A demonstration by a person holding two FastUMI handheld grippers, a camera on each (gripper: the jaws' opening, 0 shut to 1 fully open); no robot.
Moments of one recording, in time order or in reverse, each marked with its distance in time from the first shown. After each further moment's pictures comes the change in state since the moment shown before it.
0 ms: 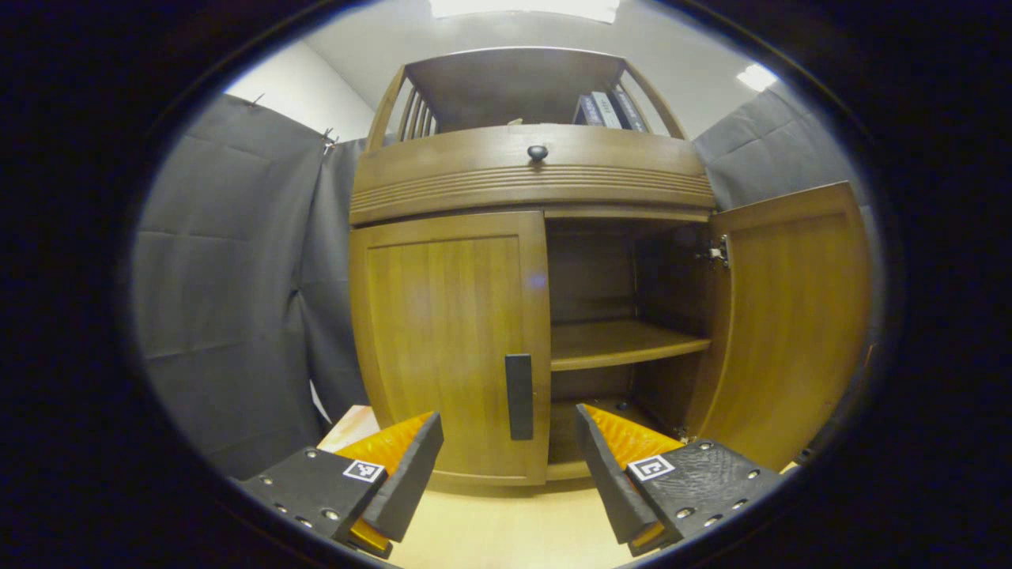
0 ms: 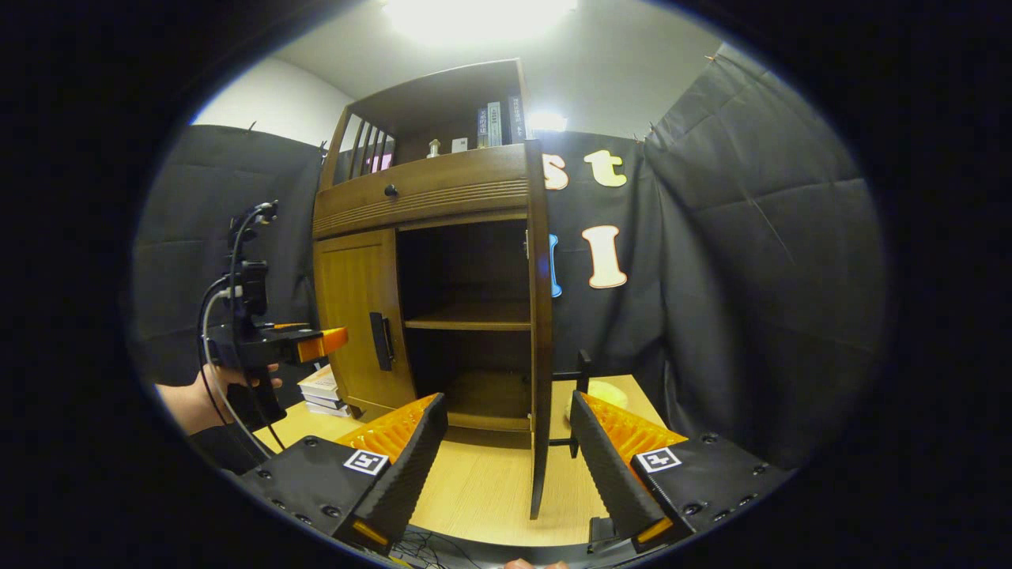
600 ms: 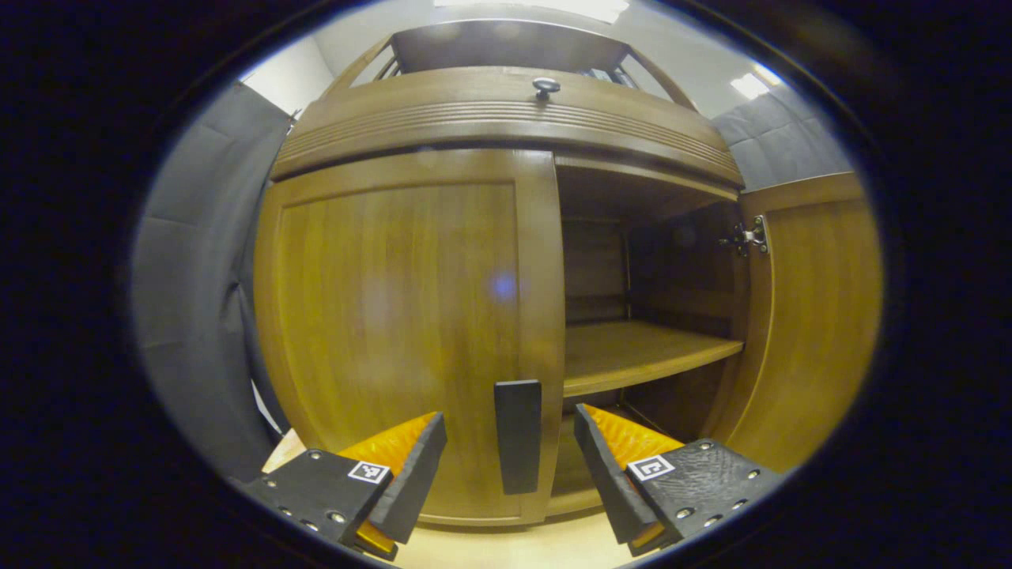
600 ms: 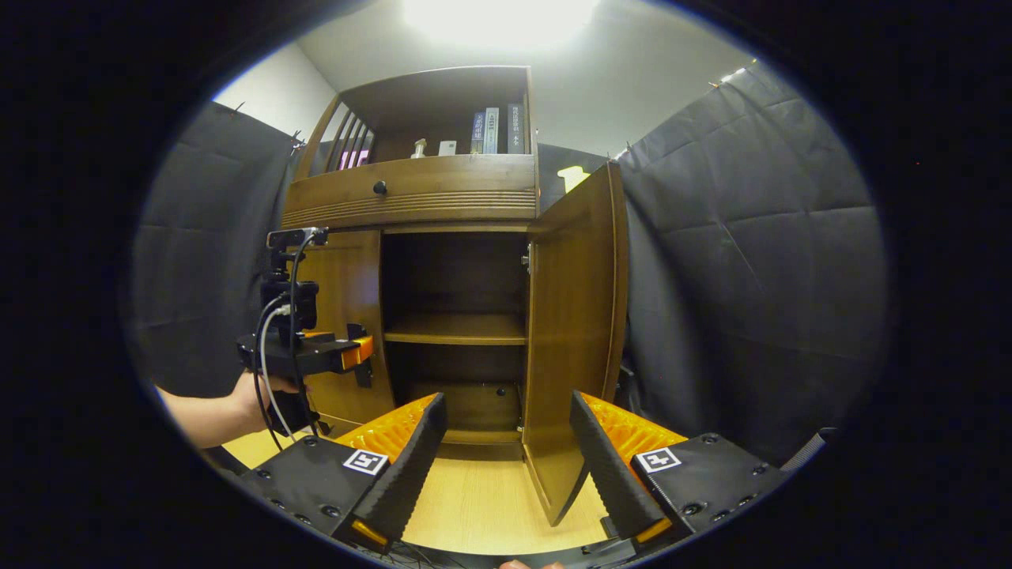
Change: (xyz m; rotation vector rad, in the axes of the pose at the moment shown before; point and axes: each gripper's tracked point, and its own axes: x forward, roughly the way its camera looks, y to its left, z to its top) left arm 0.123 -0.003 -0.027 -0.018 -0.008 -0.137; right arm 0.015 0.053 0.017 -0.012 -0.046 -0.197
